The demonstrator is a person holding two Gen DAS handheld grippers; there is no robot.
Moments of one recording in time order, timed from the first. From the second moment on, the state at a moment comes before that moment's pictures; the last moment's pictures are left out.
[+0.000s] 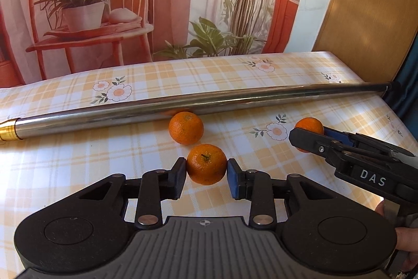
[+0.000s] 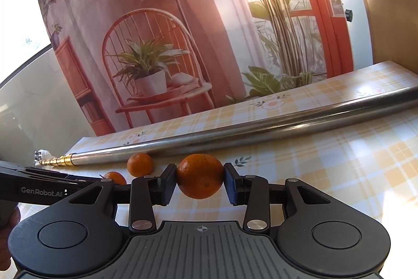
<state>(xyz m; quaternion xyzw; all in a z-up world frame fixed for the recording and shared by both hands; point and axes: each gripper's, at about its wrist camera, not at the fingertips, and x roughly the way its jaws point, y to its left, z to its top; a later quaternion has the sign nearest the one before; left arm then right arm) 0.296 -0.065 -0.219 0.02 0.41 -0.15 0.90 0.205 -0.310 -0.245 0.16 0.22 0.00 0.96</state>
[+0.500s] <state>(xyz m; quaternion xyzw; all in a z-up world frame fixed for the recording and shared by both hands) 0.224 -0.023 -0.187 -0.01 0.39 -0.10 0.92 0.213 -0.298 -0.240 0.13 0.25 0.01 0.96</state>
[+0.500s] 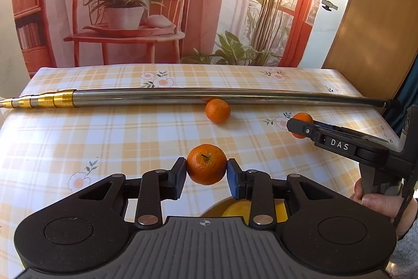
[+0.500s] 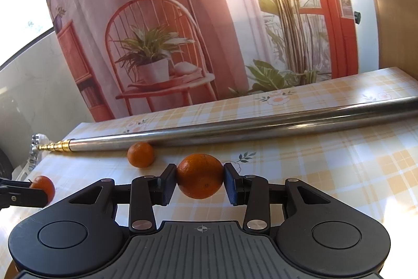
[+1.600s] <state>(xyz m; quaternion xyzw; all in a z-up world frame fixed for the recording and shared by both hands) 0.104 -0.030 -0.198 0.03 0.39 -0.19 0.90 0.078 -0.209 -0.191 0.11 0.28 0.08 0.95</state>
